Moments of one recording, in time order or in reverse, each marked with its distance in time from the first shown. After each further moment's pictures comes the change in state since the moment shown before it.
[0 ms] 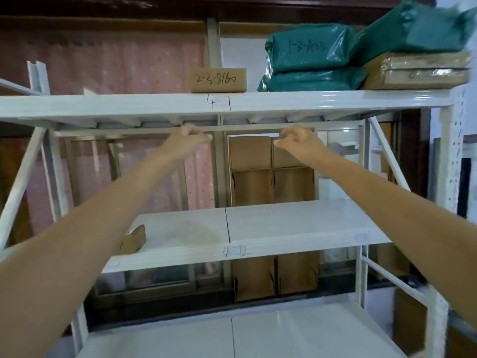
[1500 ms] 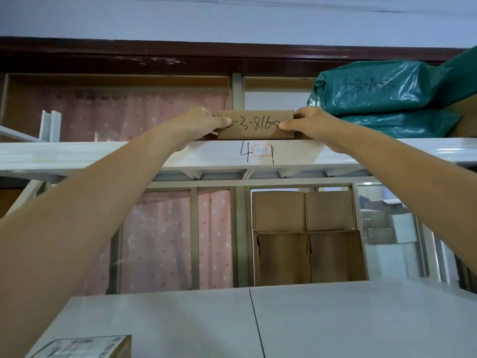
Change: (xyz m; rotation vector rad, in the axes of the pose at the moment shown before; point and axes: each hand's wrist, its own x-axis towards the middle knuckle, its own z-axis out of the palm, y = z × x) left_hand 0.199 0.023 -0.057 0.107 -0.027 0.143; right_hand 0.216 -0.083 0.026 0.094 -0.016 -0.199
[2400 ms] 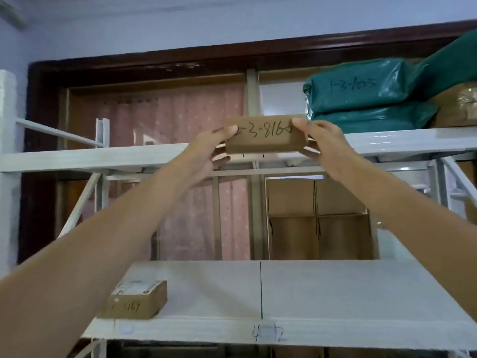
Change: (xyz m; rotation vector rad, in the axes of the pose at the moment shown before) left_hand -0.133 0.058 0.036 -0.655 0.029 -0.103; right_hand -0.117 0.000 -0.022 0.699 0.089 0.038
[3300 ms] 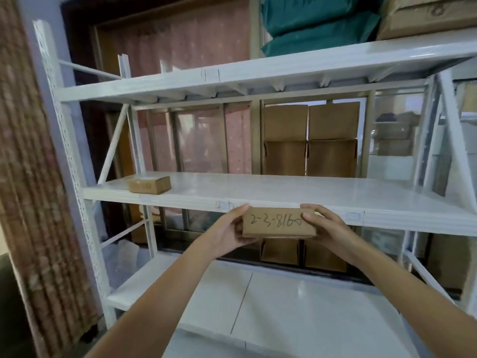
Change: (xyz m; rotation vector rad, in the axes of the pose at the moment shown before) left_hand -0.273 -0.178 0.218 -0.388 0.048 -0.630; right_hand -0.281 0.145 -0.251 0.181 -0.467 0.617
